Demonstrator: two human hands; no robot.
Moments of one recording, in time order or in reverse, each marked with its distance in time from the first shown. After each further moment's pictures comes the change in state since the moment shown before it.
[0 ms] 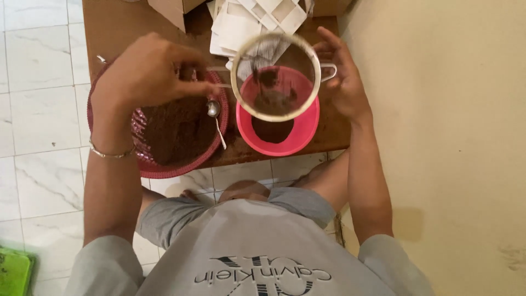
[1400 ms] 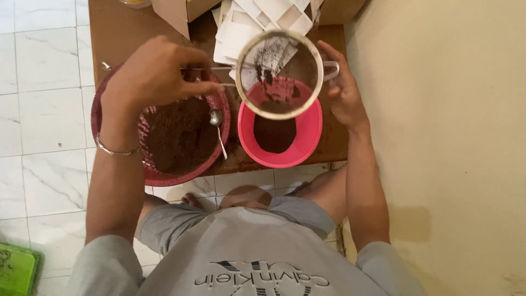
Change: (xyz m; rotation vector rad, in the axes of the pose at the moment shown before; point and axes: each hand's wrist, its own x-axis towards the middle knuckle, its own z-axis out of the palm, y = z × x) left_hand 0.026 -0.014 0.007 0.003 -0.014 -0.027; right_hand 0.010 0.029 -0.006 0.088 -0.054 -0.028
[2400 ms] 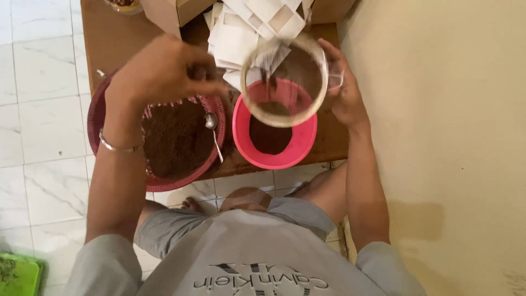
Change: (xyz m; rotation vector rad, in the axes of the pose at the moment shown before) left_hand 0.022 0.007 0.001 -0.043 -0.064 0.056; right_hand -0.005 -0.016 -0.002 0.003 0.091 0.021
